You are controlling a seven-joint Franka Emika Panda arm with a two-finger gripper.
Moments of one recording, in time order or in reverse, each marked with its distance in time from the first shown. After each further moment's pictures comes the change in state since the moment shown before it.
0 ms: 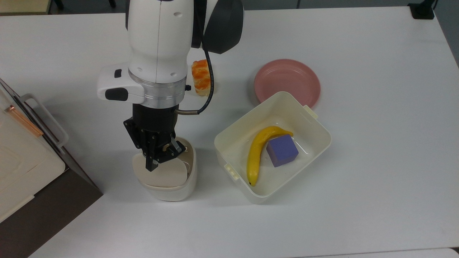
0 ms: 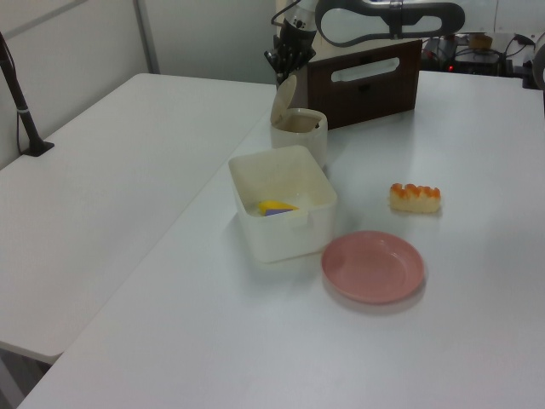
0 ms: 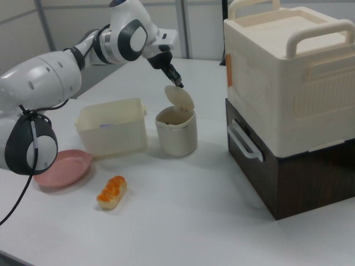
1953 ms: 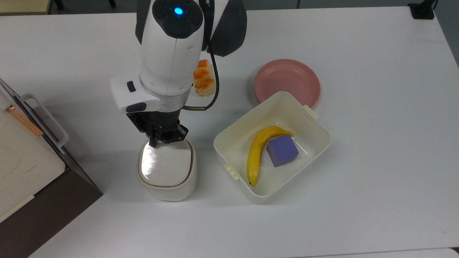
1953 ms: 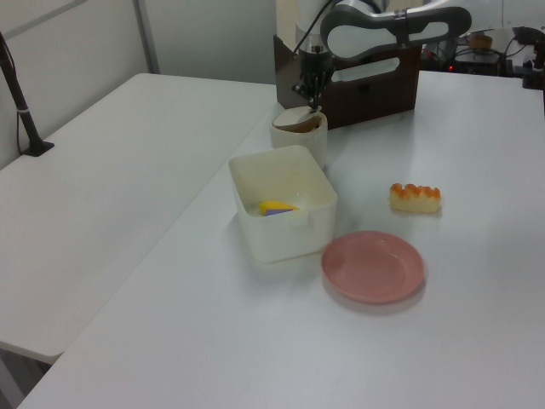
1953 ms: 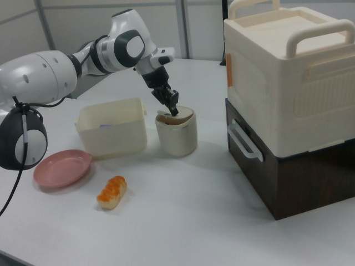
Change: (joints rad) arm 0.003 -0.087 0.027 -0.197 -0.112 -0.164 -0.229
